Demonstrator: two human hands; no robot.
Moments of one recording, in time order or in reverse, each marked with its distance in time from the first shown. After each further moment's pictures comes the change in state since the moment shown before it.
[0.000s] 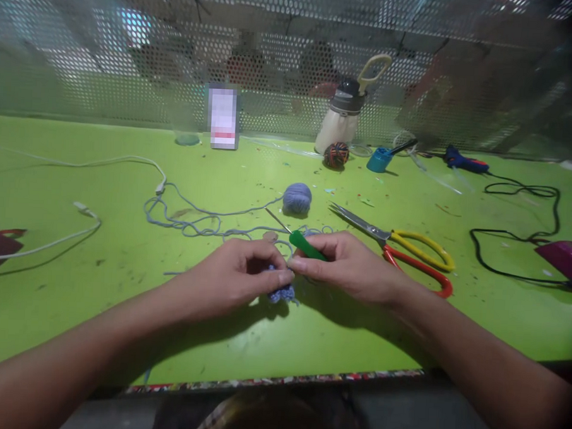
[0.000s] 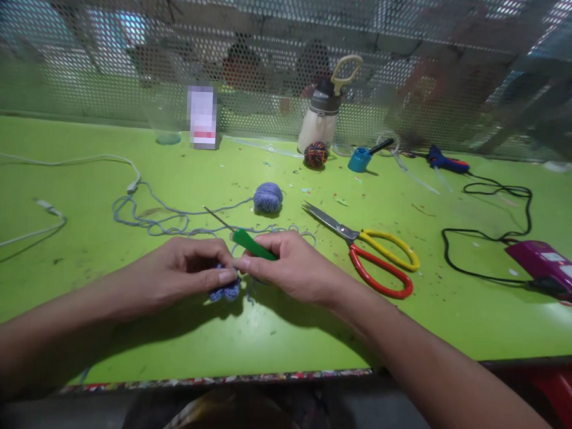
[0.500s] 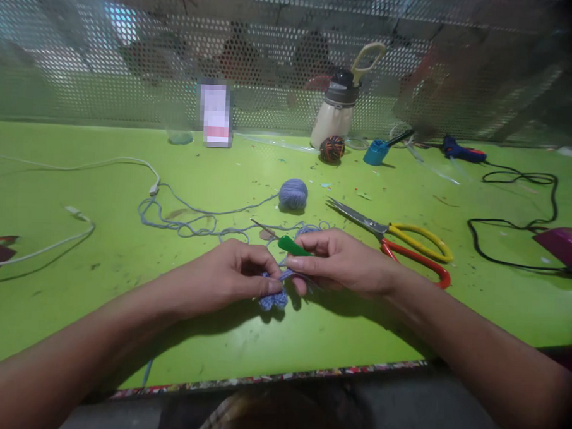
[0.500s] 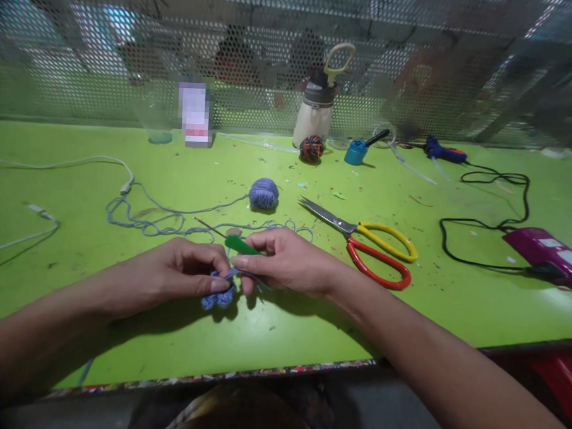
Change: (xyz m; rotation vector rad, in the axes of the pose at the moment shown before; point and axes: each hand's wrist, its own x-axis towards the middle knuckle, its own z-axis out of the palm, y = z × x) left_hand 0.002 -0.008 -0.005 -0.128 -0.156 -0.059; right_hand 0.001 0.003 -0.004 0.097 -0.134 0.080
